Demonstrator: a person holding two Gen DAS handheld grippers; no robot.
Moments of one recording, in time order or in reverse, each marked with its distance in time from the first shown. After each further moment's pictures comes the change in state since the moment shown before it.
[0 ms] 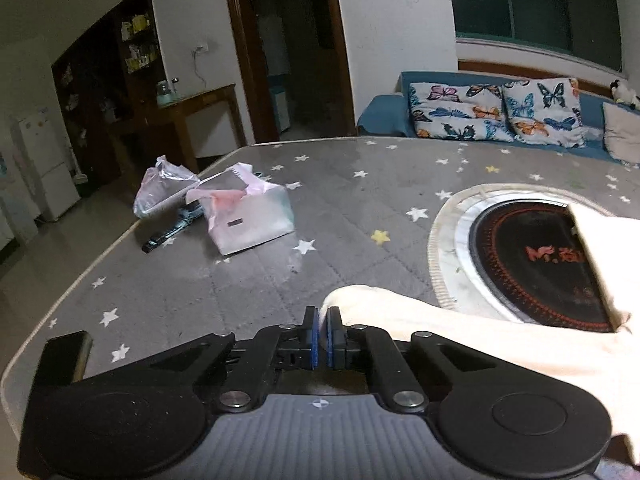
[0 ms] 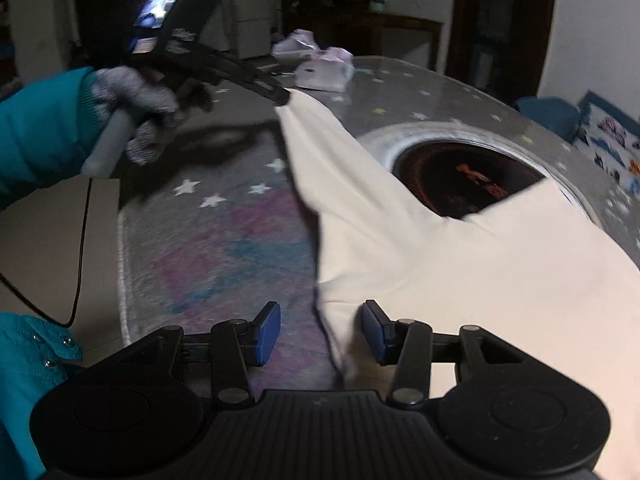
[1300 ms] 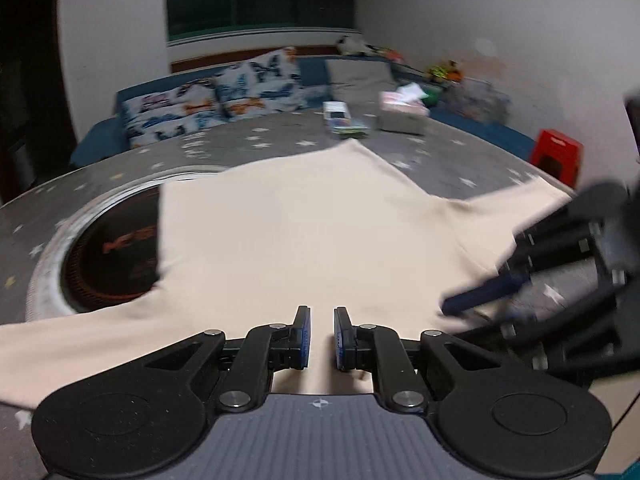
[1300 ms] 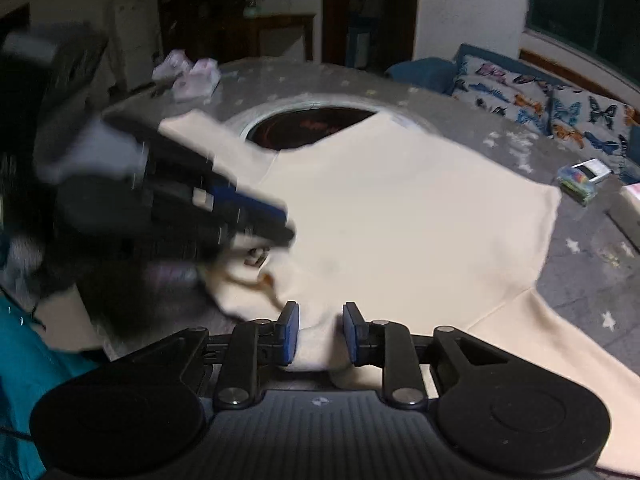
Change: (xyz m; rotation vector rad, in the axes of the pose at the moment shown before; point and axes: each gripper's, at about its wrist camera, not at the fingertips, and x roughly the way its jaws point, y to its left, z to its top) left arm -0.114 -0.202 -0.055 0.423 -0.024 -0.736; right arm -0.091 -0.041 -0.074 0.294 -0.025 -0.274
